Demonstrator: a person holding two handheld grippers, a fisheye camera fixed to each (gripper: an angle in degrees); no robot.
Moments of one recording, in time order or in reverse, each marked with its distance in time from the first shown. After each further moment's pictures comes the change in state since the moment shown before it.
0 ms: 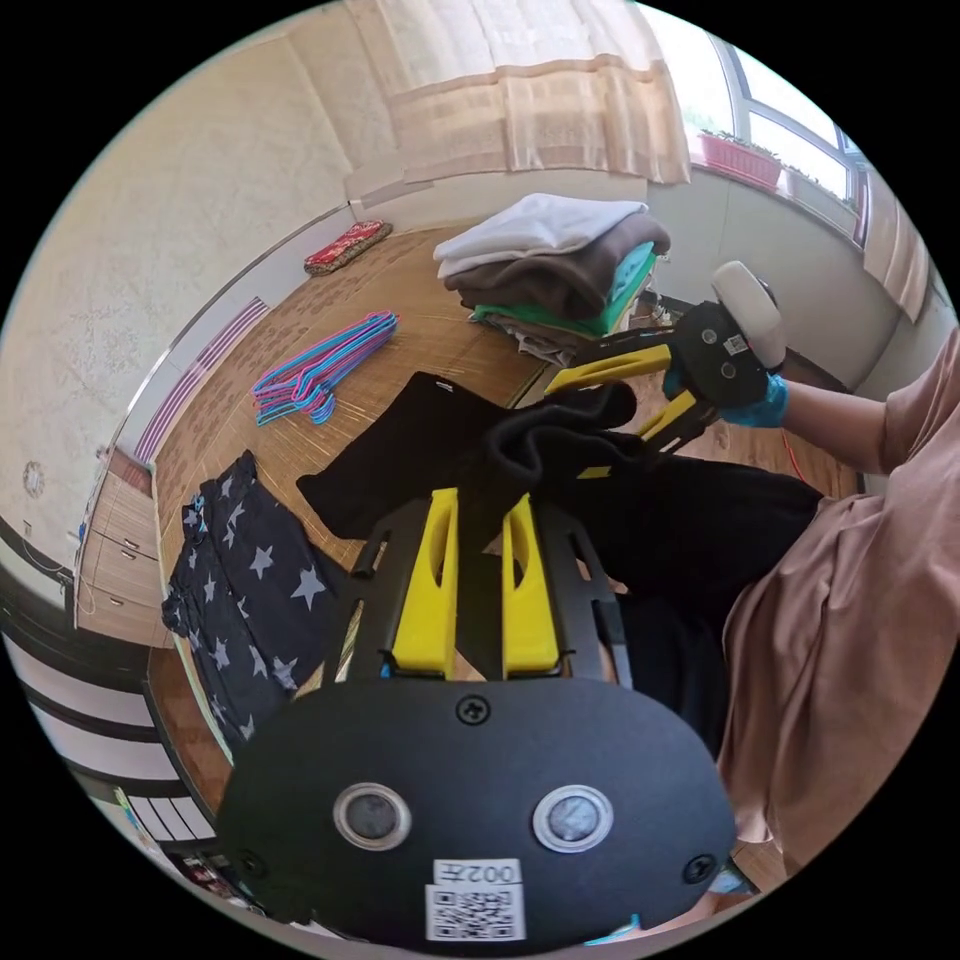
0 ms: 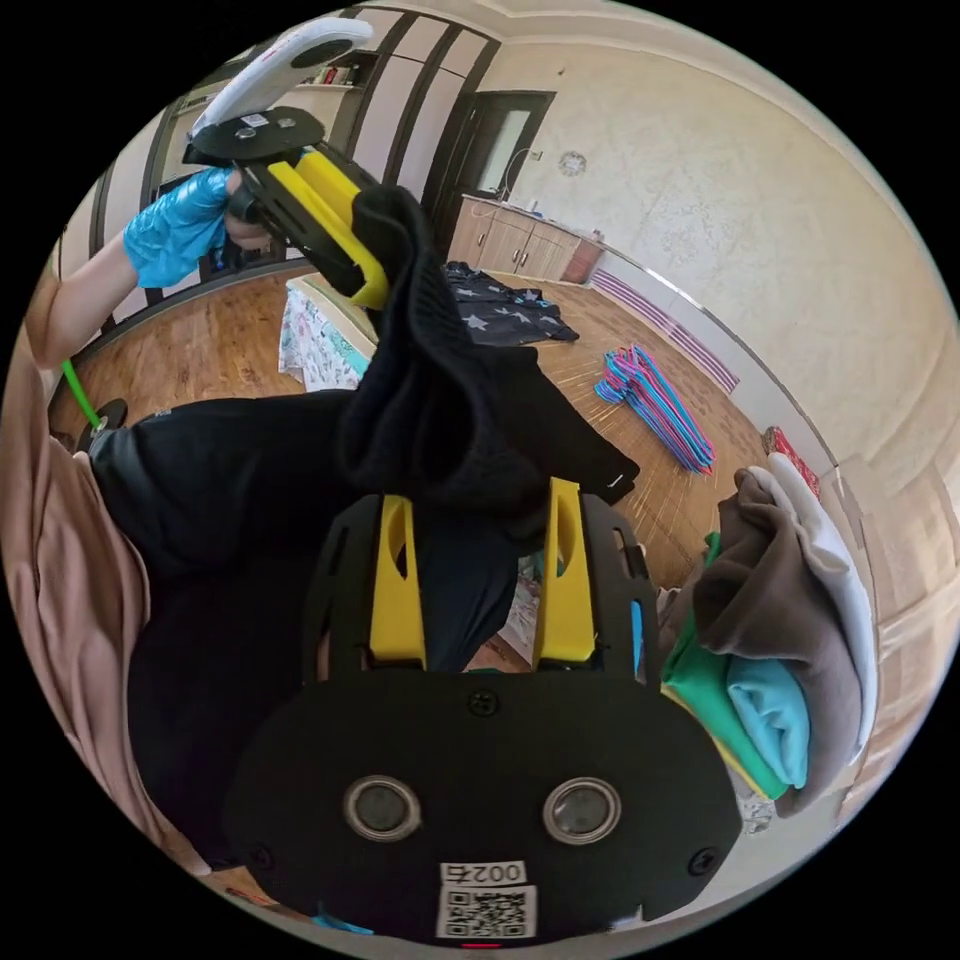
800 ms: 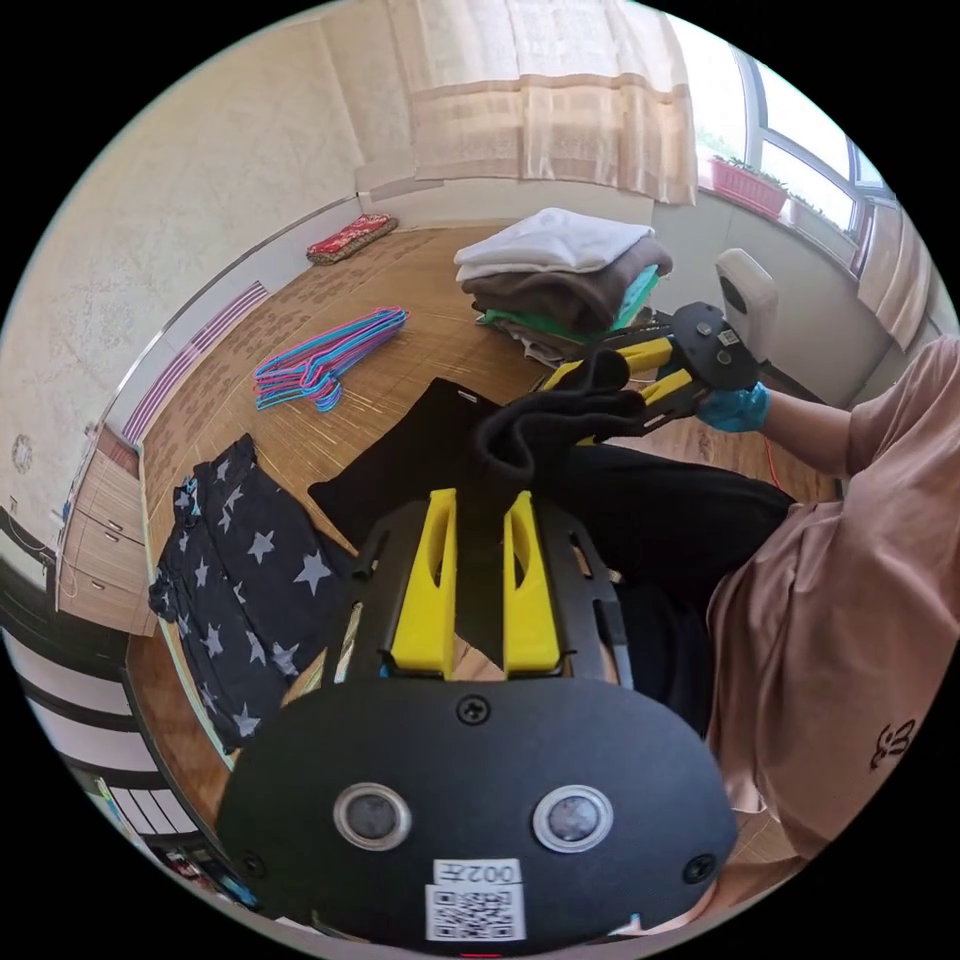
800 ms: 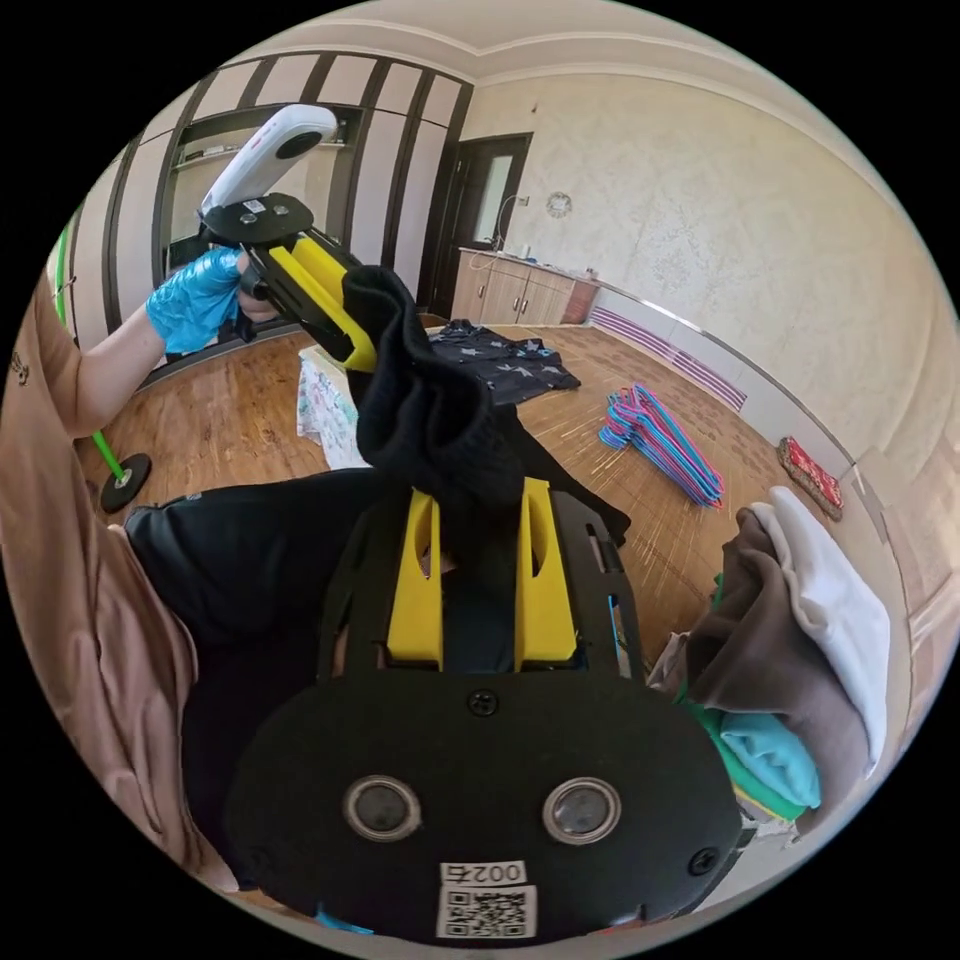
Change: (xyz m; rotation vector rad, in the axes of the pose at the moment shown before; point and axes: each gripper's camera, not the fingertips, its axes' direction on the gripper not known) left arm -0.083 -0.031 0.005 -0.001 0.049 -0.041; right arm 0.067 -0.066 0.010 0.120 -0.045 0.079
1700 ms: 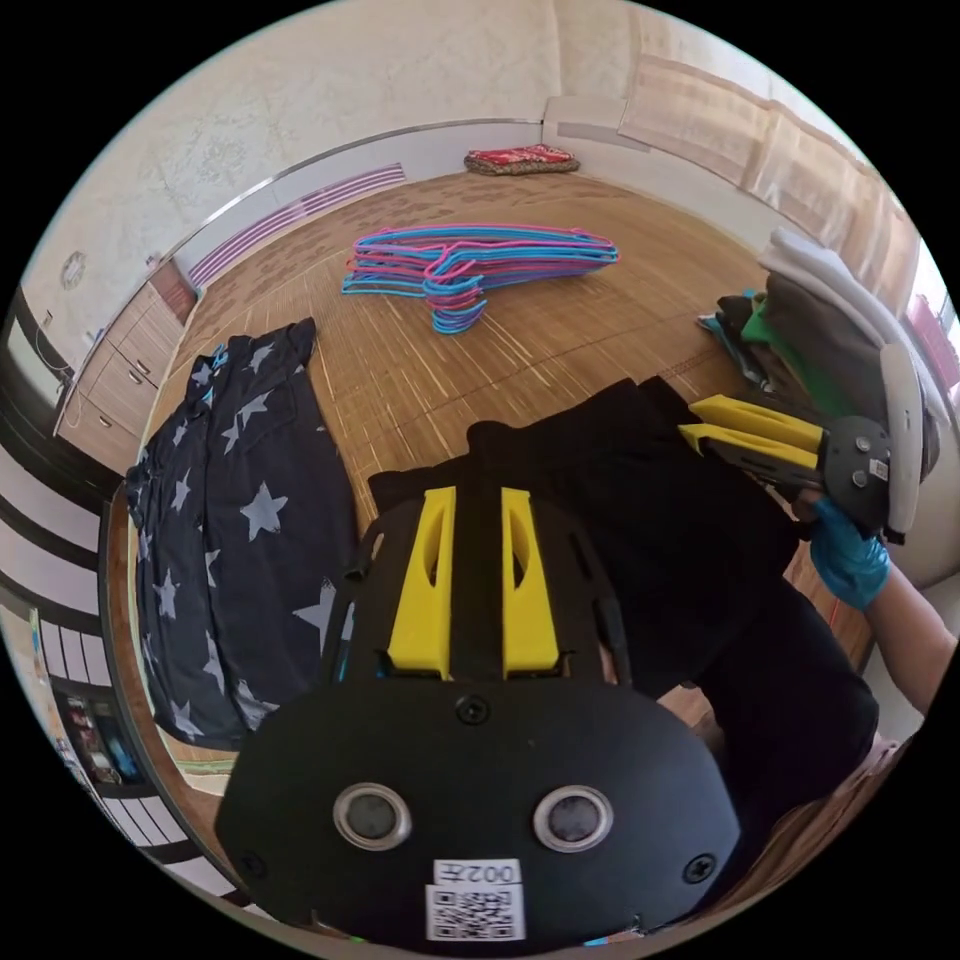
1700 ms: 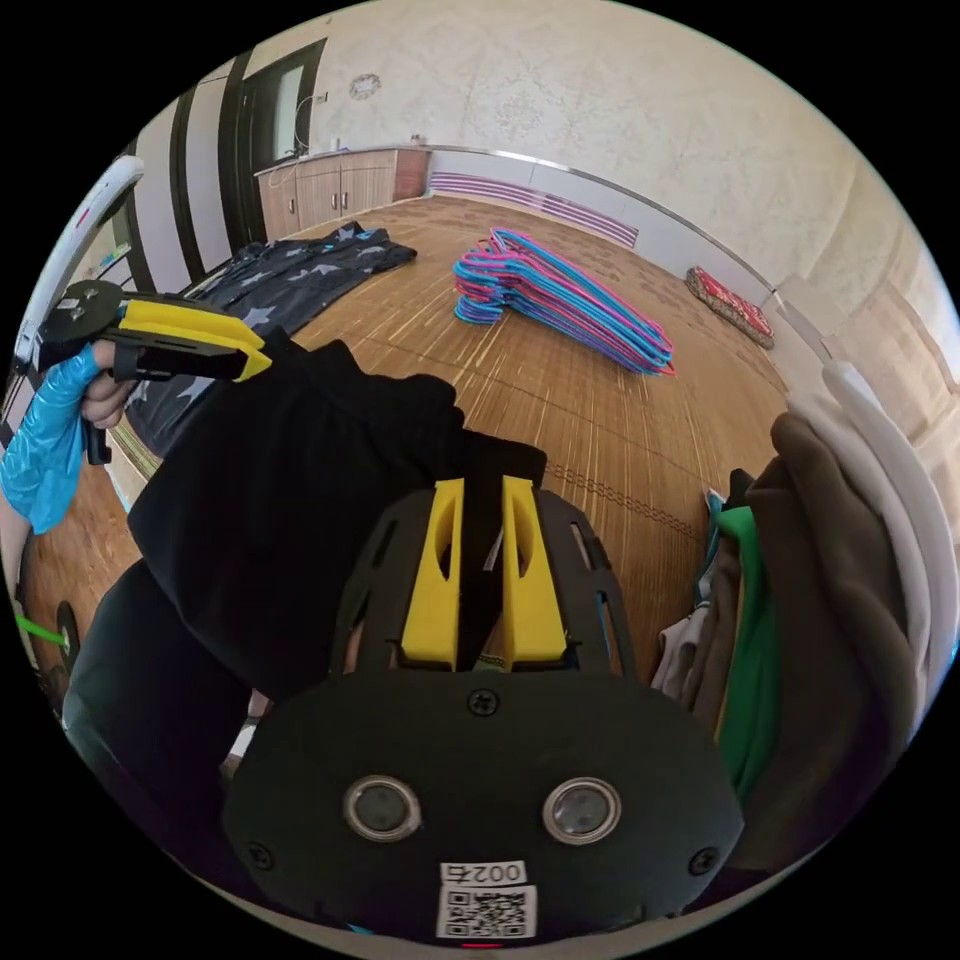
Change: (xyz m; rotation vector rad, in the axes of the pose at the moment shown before) left arm -0.189 -0.071 0.177 -0.085 -0.103 -0.431; right arm 0.146 -0.096 0.208 -0.305 0.249 0.345
